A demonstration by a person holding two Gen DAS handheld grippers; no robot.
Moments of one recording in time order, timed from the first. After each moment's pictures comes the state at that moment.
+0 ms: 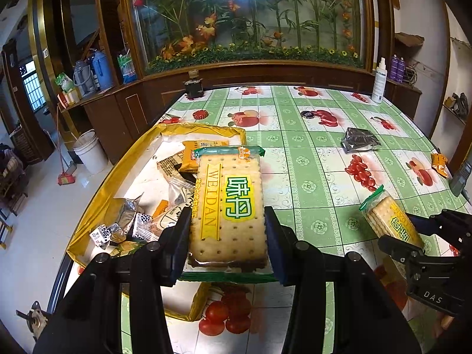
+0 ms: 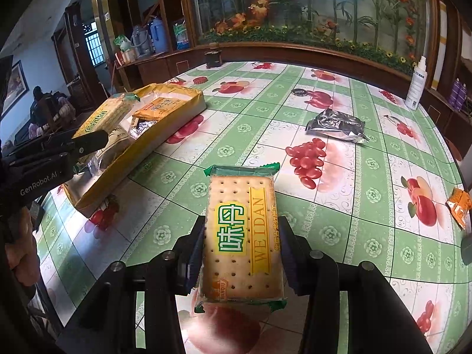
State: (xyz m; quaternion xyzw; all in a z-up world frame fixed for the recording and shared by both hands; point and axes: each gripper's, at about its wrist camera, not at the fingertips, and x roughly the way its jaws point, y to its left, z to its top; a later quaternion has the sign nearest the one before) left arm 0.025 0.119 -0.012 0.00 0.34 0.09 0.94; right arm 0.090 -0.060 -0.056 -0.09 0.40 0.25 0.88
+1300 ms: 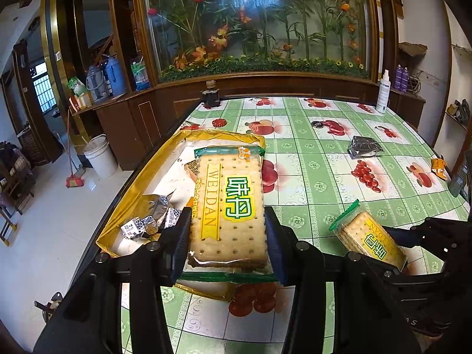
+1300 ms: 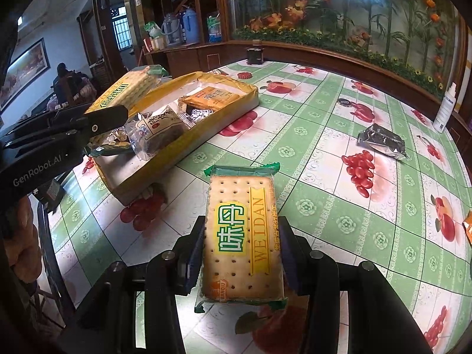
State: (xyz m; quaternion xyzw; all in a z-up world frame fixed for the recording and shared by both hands) left arm -0.012 0.141 0.001 -0.01 0.31 0.10 0.94; right arm 0.058 -0.007 -0.056 -0.12 0.39 0.30 0.86
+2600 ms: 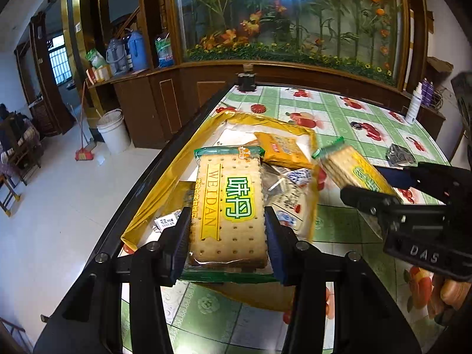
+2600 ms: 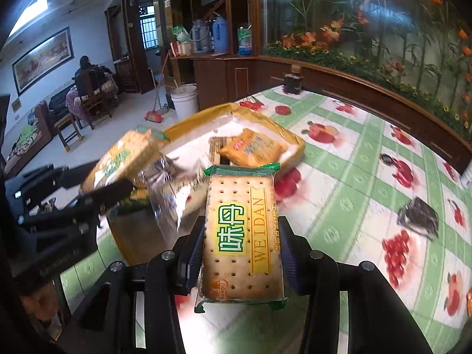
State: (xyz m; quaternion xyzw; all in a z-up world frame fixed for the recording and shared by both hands) left arm 0.007 0.213 -0.019 -0.06 0.34 0.14 0.93; right arm 0.111 0.092 -0.024 -0.15 0.36 0.36 0.85
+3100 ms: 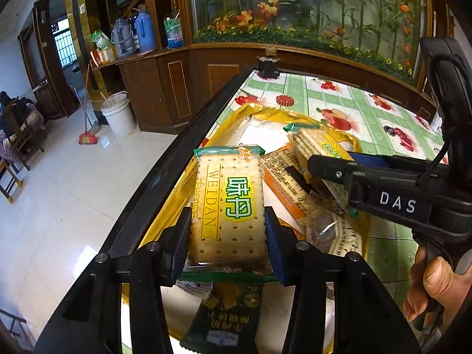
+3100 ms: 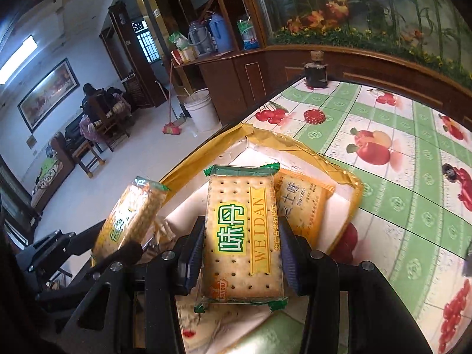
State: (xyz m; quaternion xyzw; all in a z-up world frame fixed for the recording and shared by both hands) left arm 0.067 0.252 -0.043 -0.08 0.38 0.16 0.91; right arm 0.212 0.168 -0.053 -0.06 0.41 0.39 0.82
